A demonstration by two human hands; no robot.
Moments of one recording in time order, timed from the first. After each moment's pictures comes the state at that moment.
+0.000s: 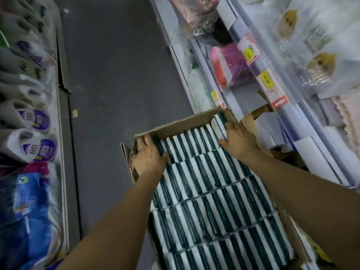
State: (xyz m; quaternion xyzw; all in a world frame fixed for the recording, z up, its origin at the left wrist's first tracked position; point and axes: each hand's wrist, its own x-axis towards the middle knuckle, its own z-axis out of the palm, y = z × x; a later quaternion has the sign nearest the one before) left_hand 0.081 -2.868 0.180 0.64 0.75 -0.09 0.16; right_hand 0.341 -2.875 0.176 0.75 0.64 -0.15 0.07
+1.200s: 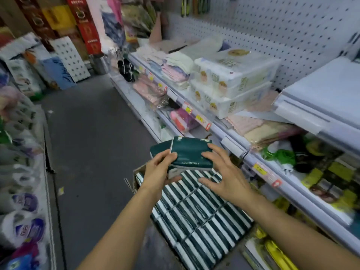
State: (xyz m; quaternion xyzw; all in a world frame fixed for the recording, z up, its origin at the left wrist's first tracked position) left_hand 0.071 -3.001 0.408 0.45 0.47 0.28 0.70; right_hand 0.254 -3.114 0.376 0.67 0.65 -0.08 -0.35
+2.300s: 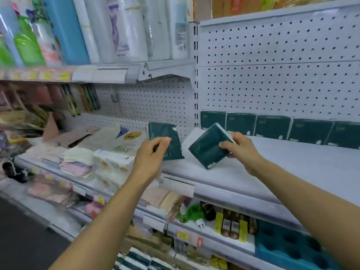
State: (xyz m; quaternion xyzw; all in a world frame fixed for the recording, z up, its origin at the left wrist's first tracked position) left_hand 0.325 -3.027 0.604 0.83 0.11 0.30 0.46; right_hand 0.479 -3.243 0.600 0.75 0.18 -0.07 -0.63
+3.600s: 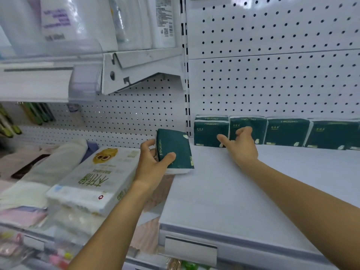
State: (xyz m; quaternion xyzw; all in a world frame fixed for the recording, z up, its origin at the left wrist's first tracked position) left_hand 0.472 -2.960 0.587 0.74 0.12 0.20 0.63; right_hand 0.610 -3.166 0.575 0.87 0.01 0.13 -0.48
